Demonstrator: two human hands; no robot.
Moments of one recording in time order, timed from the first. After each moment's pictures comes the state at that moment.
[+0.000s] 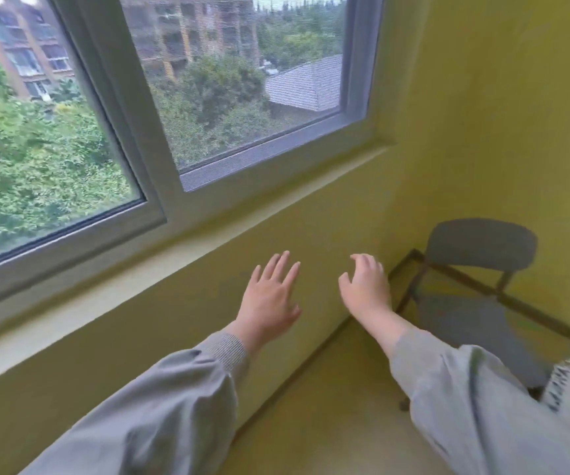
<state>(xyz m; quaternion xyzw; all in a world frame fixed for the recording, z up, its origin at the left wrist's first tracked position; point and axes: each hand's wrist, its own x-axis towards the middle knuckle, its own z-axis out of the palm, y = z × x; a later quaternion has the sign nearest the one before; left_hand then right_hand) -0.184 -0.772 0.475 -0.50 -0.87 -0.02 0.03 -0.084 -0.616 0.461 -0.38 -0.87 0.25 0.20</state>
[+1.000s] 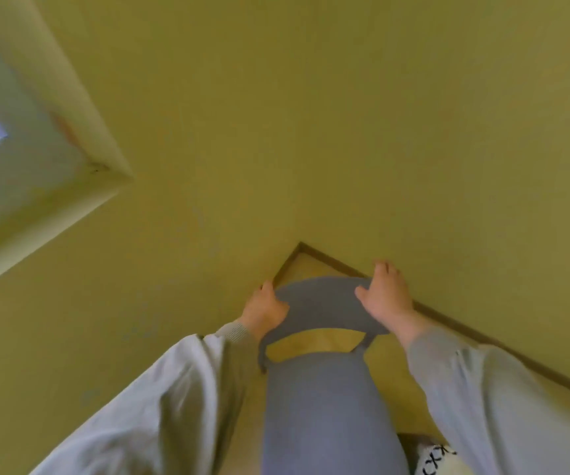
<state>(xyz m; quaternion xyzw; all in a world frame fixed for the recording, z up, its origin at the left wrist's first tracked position) -0.162 -0.030 0.319 -0.39 -0.85 -0.11 -0.34 0.023 0.102 0.341 -0.56 -0.80 0.18 0.00</state>
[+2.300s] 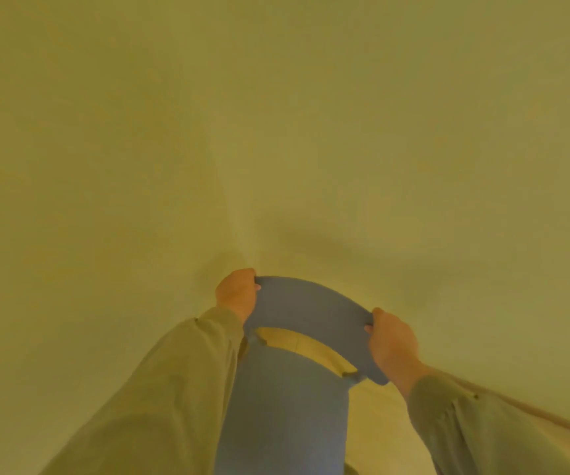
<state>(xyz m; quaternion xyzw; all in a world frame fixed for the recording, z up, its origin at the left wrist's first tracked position) -0.294 0.394 0.265 -0.48 -0.84 -0.02 -0.26 -0.018 0.422 0.265 -0.63 -0.74 0.21 -0.13</state>
